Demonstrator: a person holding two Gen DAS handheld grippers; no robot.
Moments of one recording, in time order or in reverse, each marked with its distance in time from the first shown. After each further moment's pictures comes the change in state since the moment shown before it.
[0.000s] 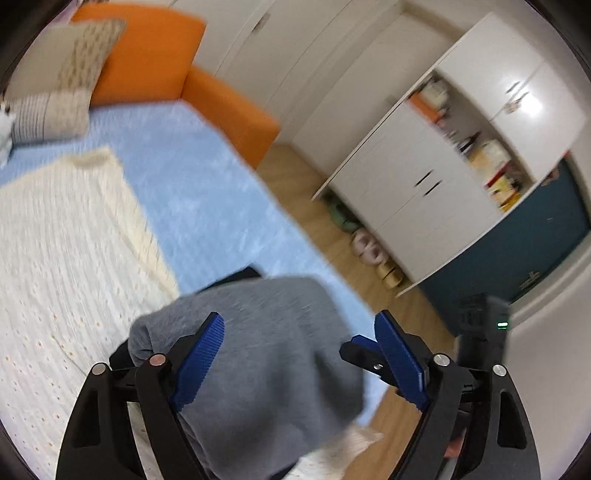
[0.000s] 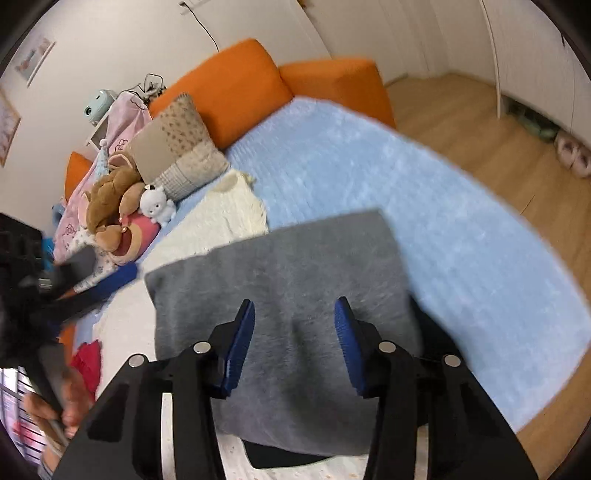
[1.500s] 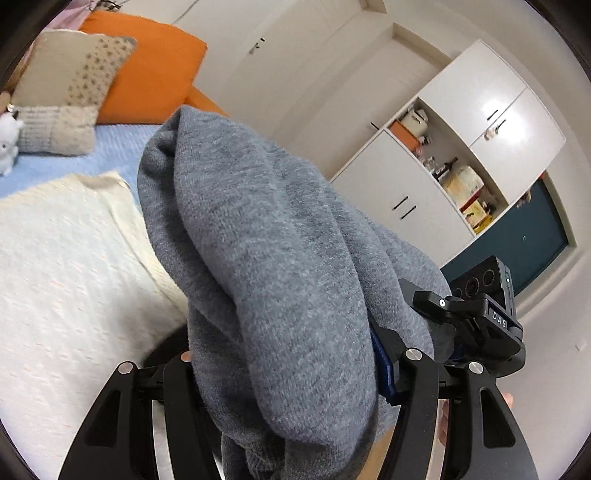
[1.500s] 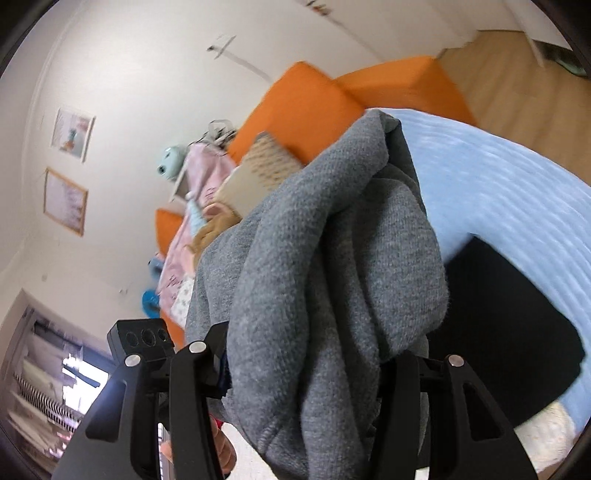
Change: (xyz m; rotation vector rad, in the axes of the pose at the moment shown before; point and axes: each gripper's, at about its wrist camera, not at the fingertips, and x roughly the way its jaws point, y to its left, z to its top) left arm -0.081 0.013 0.014 -0.001 -0.107 -0.112; right arm -0.046 0.071 0.049 0.197 -0.070 0.390
